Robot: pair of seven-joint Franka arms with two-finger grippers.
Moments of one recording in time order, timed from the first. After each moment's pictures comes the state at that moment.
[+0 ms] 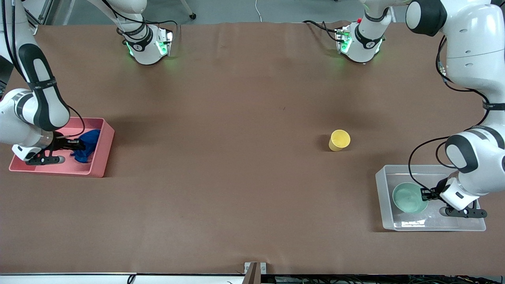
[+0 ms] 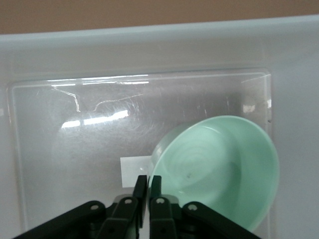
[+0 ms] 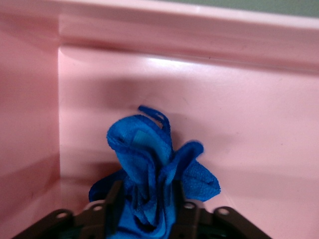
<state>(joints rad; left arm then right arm) 0.00 0.77 0.19 -1.45 -0.23 2.32 0.35 -0.32 0.43 -0.06 -2.04 0.01 2.34 -0.47</state>
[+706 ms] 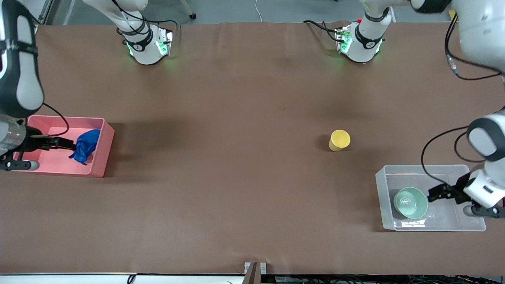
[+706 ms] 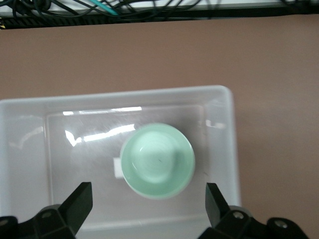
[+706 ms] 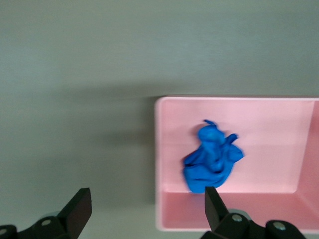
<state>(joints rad) -0.01 0.51 0.14 -1.48 -0.17 2.14 0.29 -0.08 0.24 -0.05 -1.72 0.00 1.84 -0.06</state>
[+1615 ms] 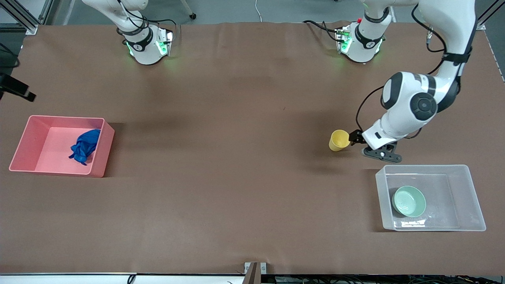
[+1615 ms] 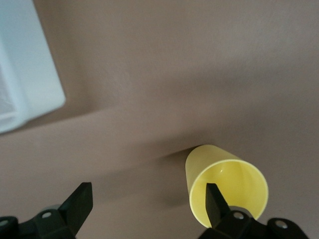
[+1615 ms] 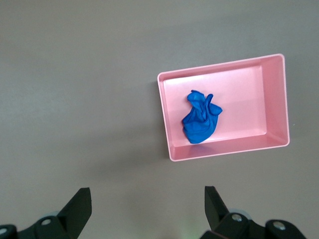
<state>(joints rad) -0.03 0.25 -0.18 -2.20 -0.02 2.42 0.07 -0.13 -0.07 -0.08 -1.60 0.04 1.52 0.00</state>
